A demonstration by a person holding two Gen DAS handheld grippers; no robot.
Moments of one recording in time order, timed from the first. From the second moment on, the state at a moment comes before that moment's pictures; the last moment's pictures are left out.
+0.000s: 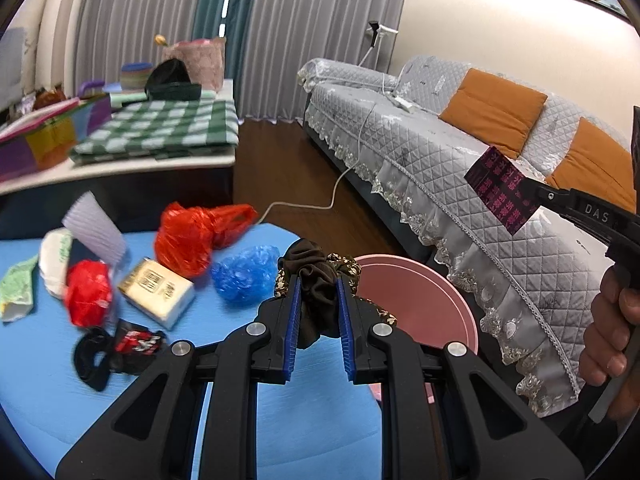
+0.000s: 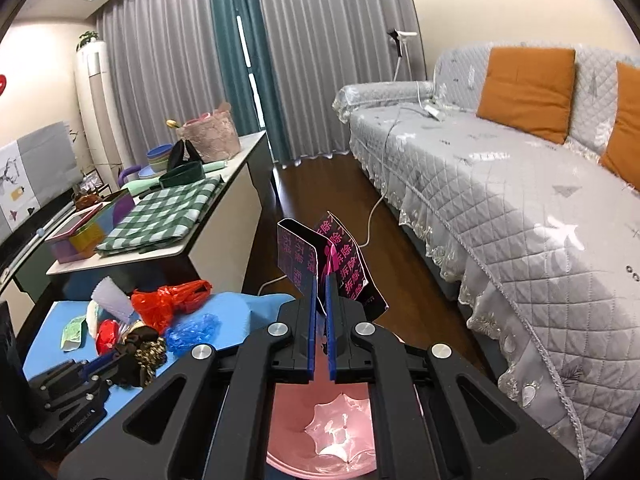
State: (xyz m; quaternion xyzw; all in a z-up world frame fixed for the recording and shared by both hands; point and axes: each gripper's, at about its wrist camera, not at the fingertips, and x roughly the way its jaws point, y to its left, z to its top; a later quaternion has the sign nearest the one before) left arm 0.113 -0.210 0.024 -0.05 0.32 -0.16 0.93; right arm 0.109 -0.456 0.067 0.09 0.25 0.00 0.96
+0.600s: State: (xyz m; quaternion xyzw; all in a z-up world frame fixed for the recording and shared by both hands) left arm 0.141 -0.293 0.001 -0.02 0.33 -0.22 0.92; right arm 0.138 -0.480 0.028 0.11 0.30 -0.01 0.95
